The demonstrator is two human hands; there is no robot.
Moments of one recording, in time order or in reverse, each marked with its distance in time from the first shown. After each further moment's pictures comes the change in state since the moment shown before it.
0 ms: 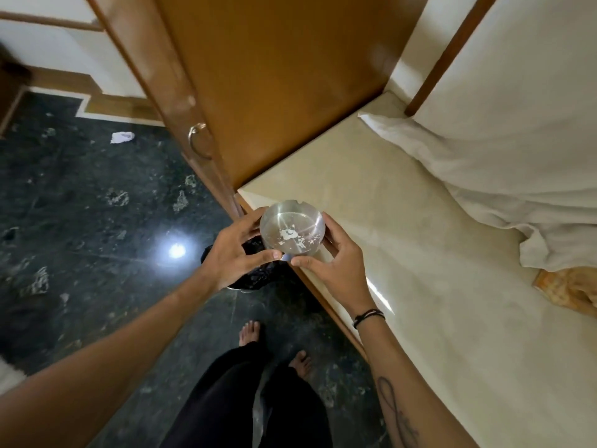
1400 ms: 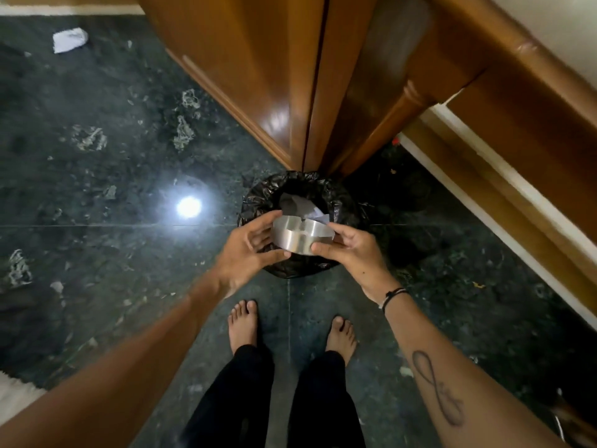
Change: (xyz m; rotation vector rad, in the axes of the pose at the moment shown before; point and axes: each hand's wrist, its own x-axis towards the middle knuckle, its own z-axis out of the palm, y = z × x) left_hand 0.007 -0.447 -0.056 -0.205 -0.130 -0.460; right_hand 0.095 0.328 0.308 0.210 -0.092 0.486
